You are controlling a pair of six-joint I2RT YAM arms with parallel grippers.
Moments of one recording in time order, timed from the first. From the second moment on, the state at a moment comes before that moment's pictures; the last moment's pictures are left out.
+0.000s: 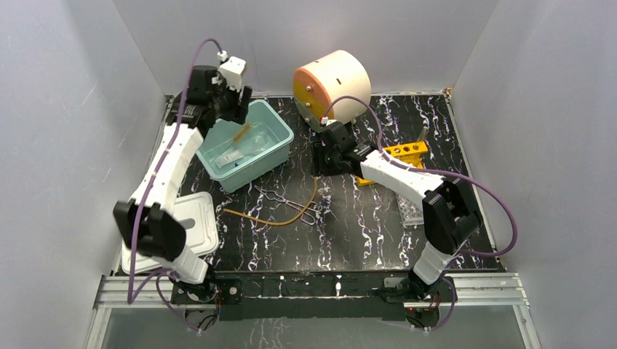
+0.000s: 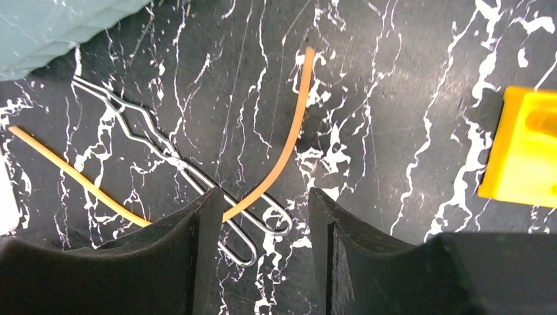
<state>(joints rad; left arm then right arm) -0.20 1.53 1.62 -0.58 0.12 0.17 0.73 1.69 1.28 -0.46 0.05 0.49</state>
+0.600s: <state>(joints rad) -0.20 1.17 1.30 -0.47 0.32 -0.34 0.83 1.88 1.34 -0.64 0.14 0.76</state>
